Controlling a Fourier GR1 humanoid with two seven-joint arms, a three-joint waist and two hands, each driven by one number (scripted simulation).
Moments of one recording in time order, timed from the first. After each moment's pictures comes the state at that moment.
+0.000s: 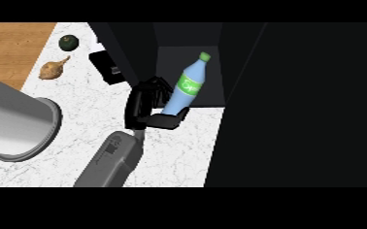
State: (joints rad) left arm -0.43 0.01 -0.28 -1.03 0.33 0.25 -0.49; right arm 0.08 -0.27 0.65 -2.46 0.14 -0.39 0.37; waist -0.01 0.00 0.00
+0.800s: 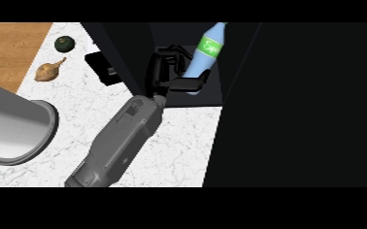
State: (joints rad) left arm -0.79 0.00 -0.33 -0.77 0.49 0.46 -0.41; right arm 0.17 -0.32 0.66 -2.47 0.12 -0.38 0.27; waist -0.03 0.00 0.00
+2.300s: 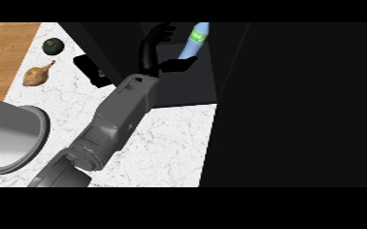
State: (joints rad) left arm -1.12 0.01 -0.25 -0.14 0.51 0.59 -0.64; right arm 0.25 -0.38 0.58 -2.48 0.03 -0.32 0.14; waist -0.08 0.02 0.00
